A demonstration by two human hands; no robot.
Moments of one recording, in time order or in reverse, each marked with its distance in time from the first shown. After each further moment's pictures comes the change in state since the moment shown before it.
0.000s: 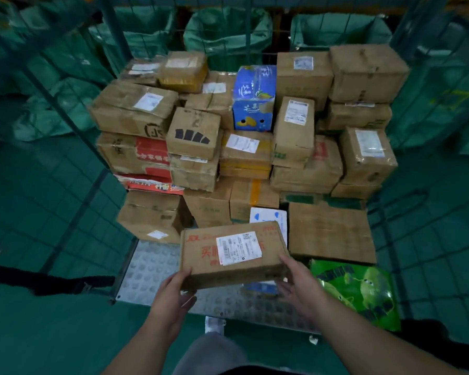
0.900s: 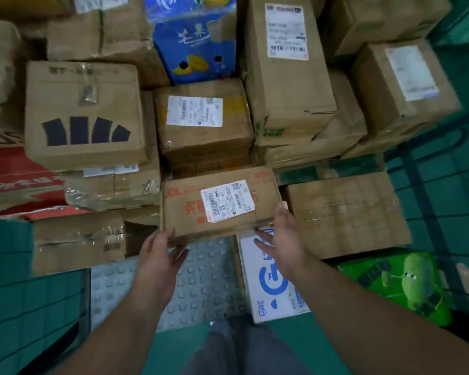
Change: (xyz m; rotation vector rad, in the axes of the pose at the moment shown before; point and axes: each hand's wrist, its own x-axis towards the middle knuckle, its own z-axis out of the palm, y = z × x) left_hand 0.248 0.128 0.133 0.125 -0.035 -0.062; right_hand 0.227 -0.086 0.091 0.114 0.250 -0.034
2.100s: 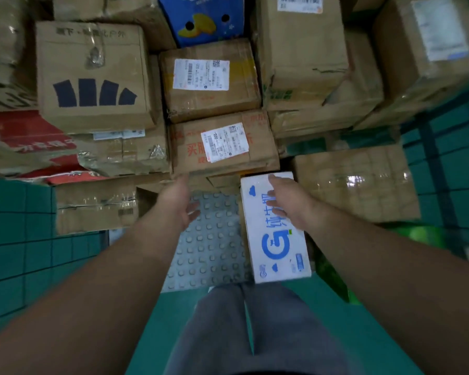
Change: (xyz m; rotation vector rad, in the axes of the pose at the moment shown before) left_hand -0.006 0.036 0.059 0.361 0.102 -0.210; right_hand 0.010 -0.032 -0.010 -0.452 -0.070 0.151
